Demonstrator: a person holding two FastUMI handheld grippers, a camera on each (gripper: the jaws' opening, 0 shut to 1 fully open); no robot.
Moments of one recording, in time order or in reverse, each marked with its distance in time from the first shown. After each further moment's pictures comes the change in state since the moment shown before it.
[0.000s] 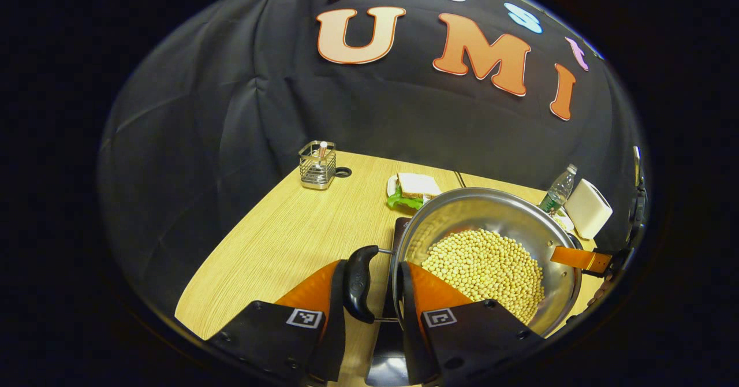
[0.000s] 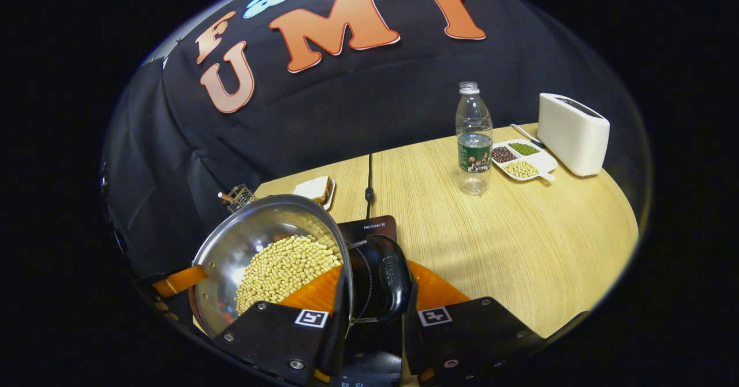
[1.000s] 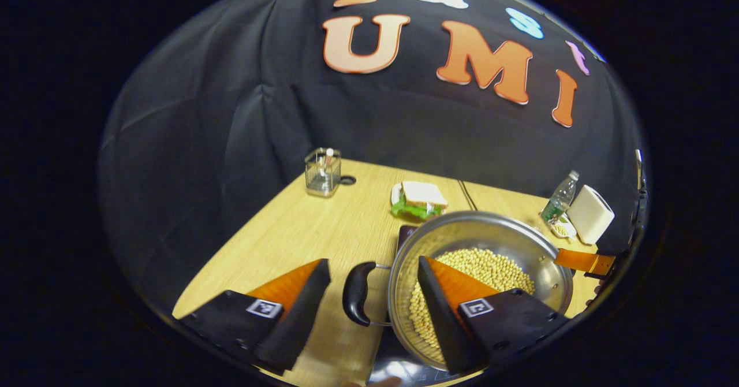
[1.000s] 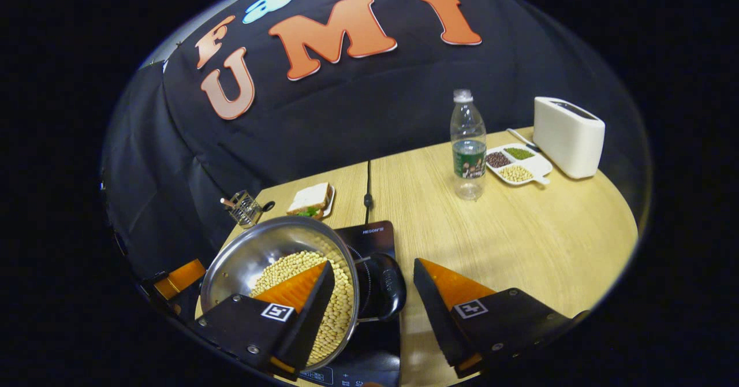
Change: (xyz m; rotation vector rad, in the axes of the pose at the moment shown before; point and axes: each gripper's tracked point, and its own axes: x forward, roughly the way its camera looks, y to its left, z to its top) left arm -0.022 -0.005 0.037 0.033 -0.169 0.045; right arm -0.030 -0.008 0.029 -0.015 -0.080 -0.010
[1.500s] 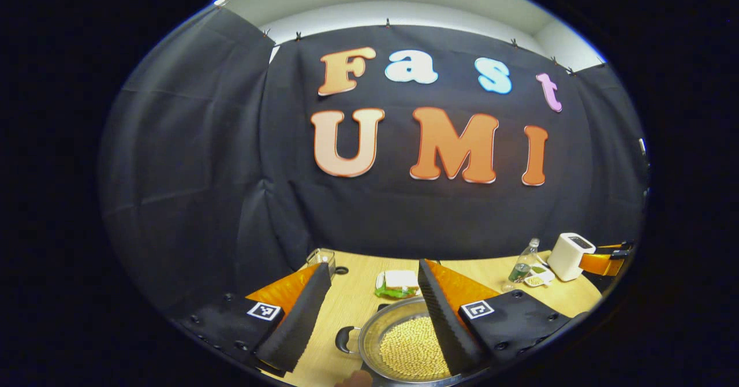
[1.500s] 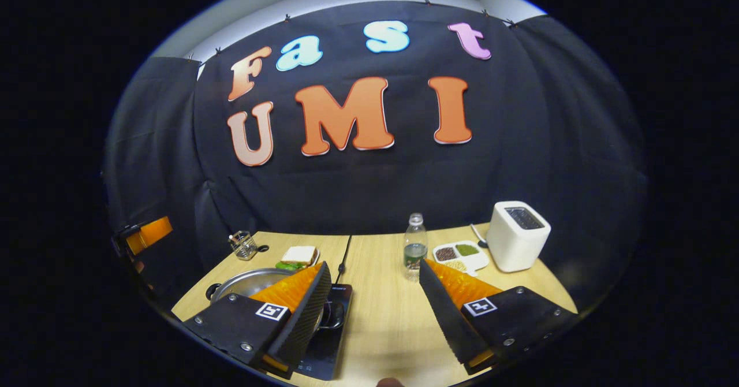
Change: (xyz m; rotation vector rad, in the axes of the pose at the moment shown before) left arm -0.113 -0.041 0.155 0.028 -0.356 -0.024; right arm -0.153 -0.051 0.140 -0.184 -0.325 -0.046
